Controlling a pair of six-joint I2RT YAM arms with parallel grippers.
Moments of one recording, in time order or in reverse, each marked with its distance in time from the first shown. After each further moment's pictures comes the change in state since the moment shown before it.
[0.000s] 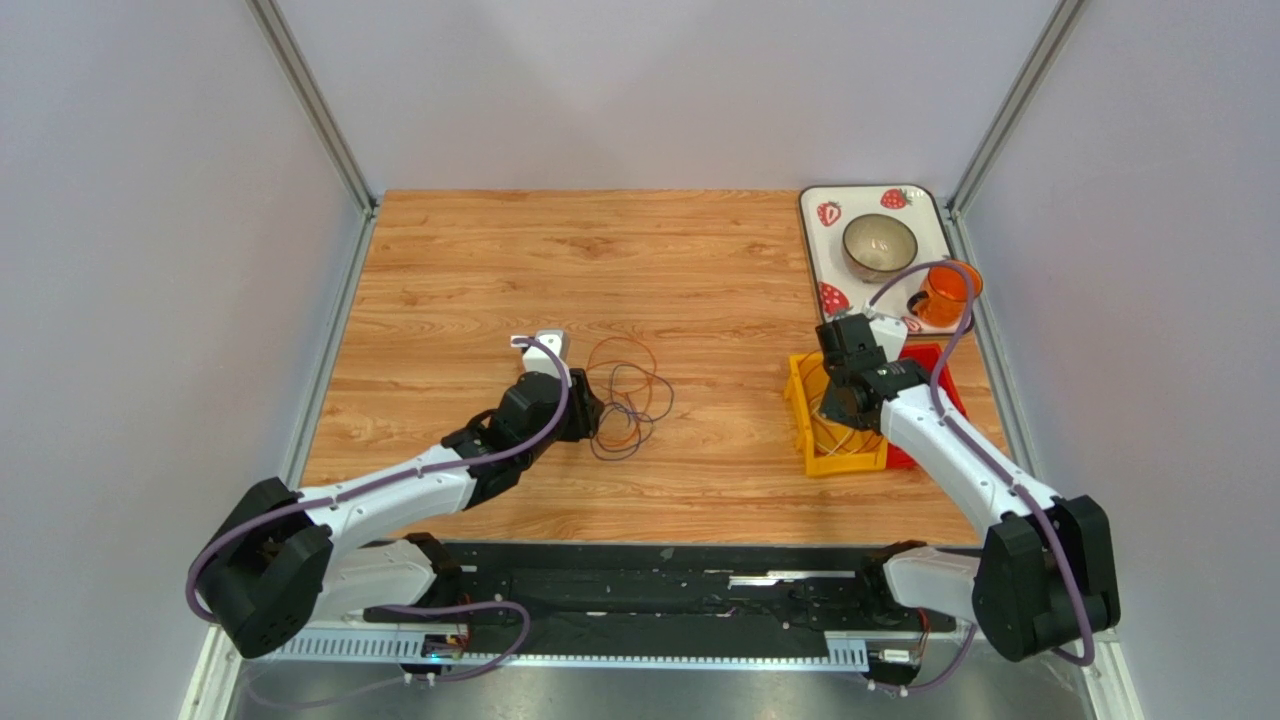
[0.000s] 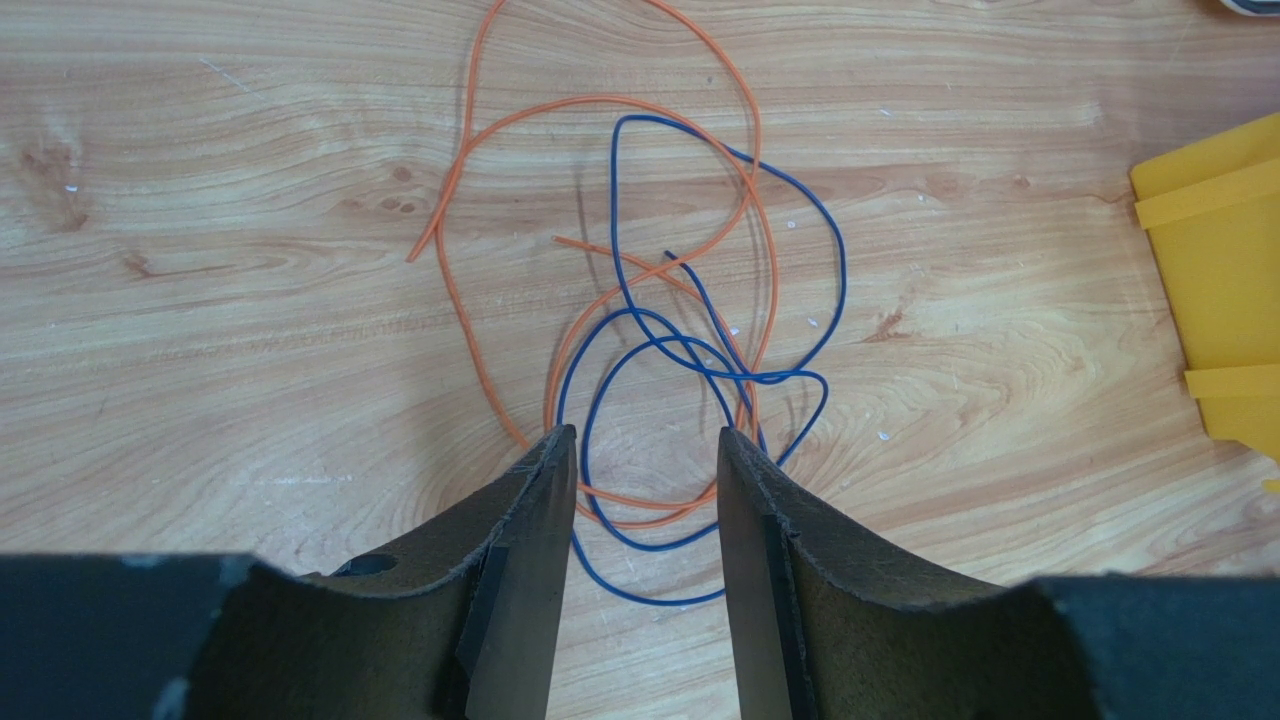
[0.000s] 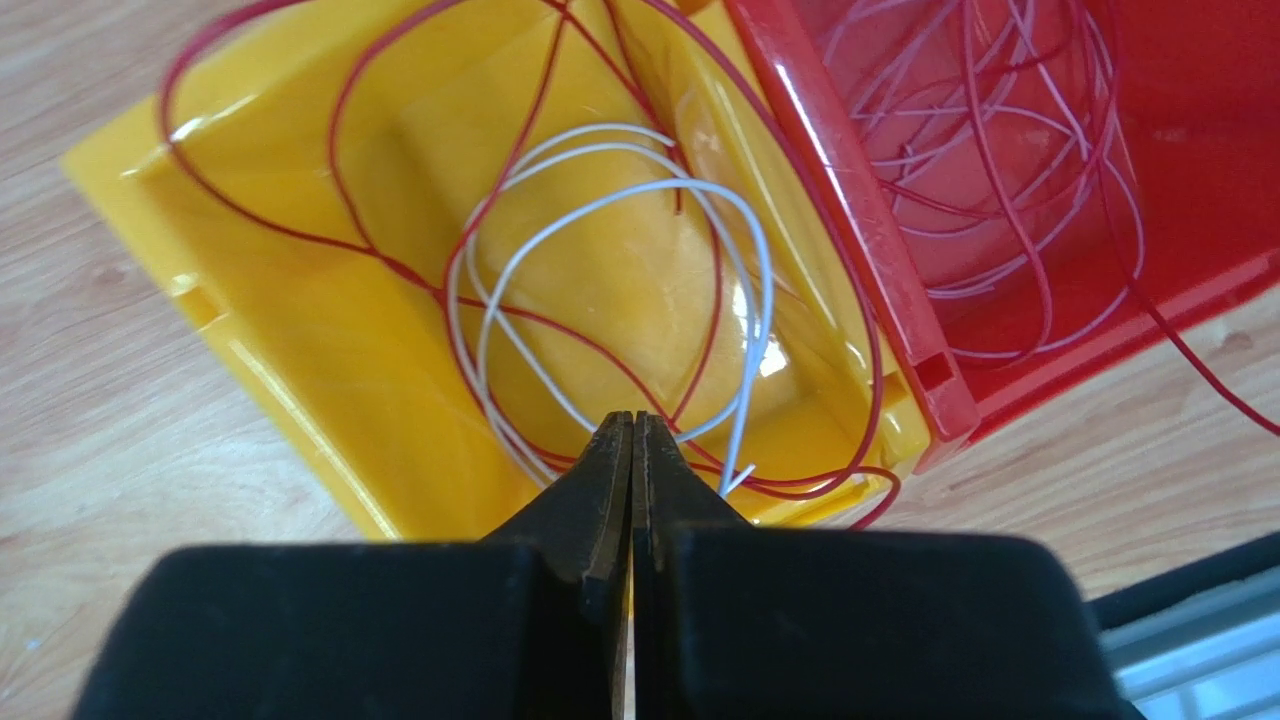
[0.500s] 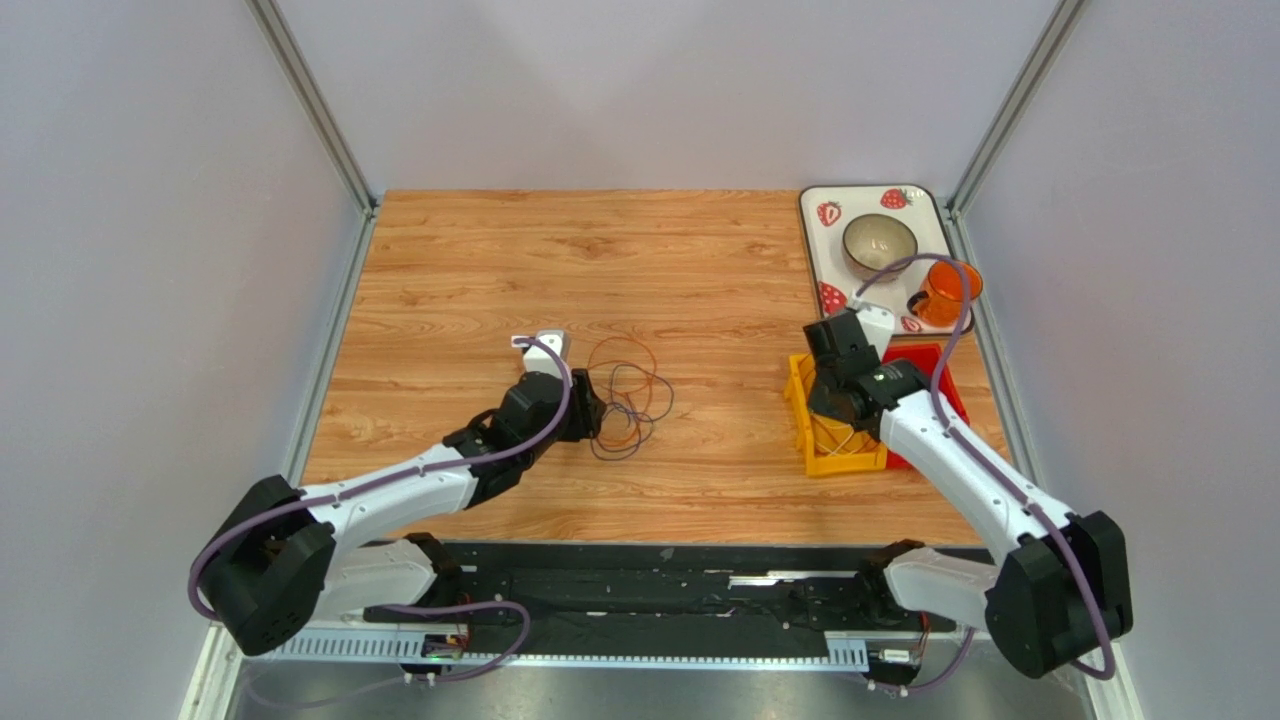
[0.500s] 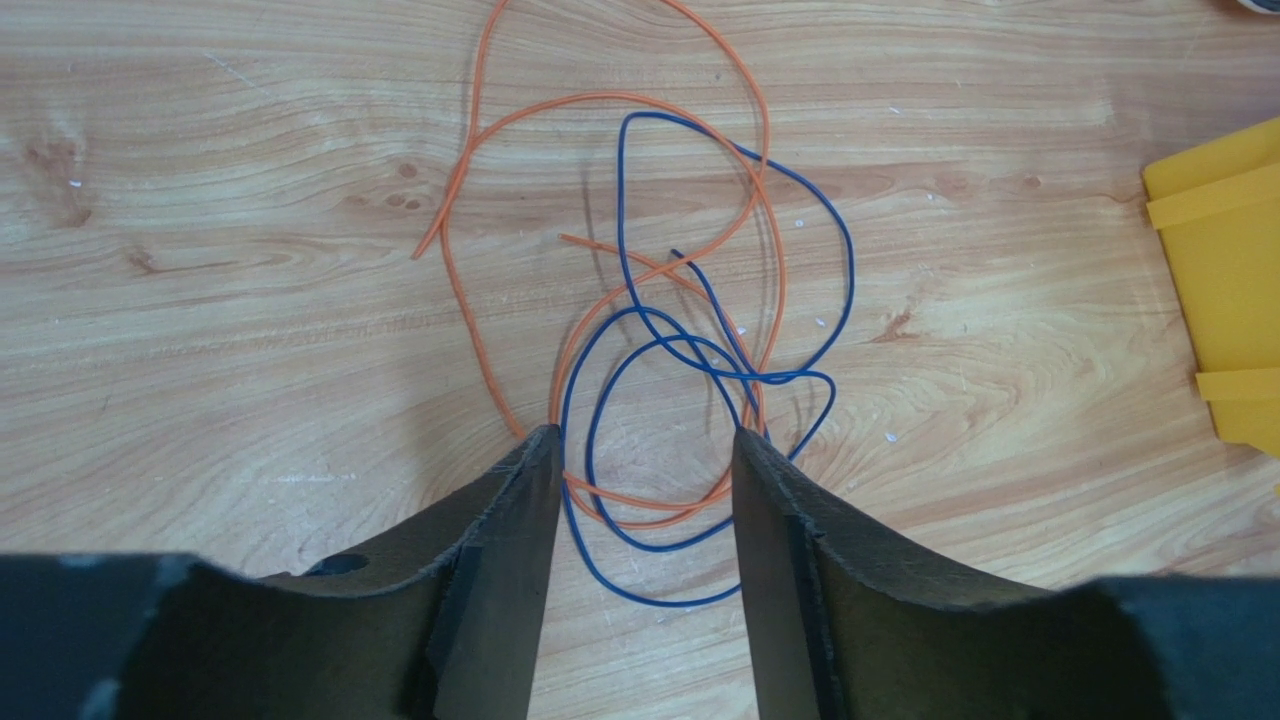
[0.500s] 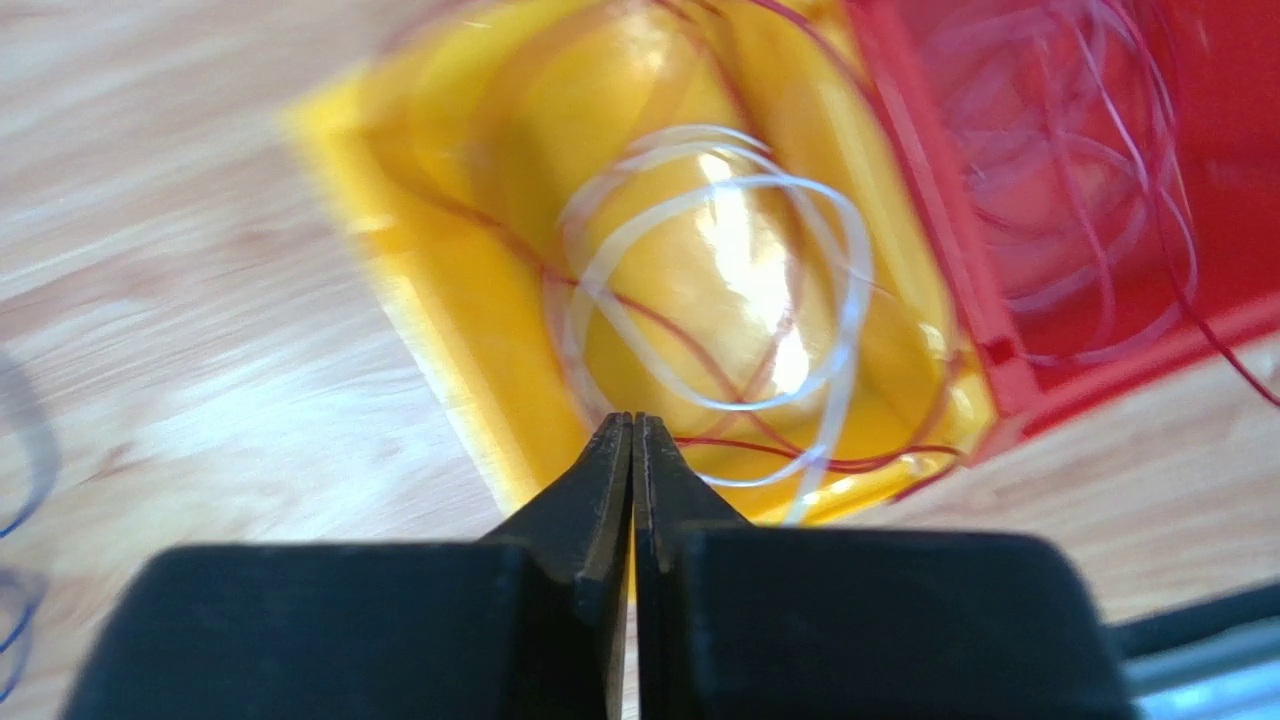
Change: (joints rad) left arm 0.000 0.004 0.000 0.000 -0.002 0.000; right arm 0.047 -0.028 0.008 -0.009 0.002 0.032
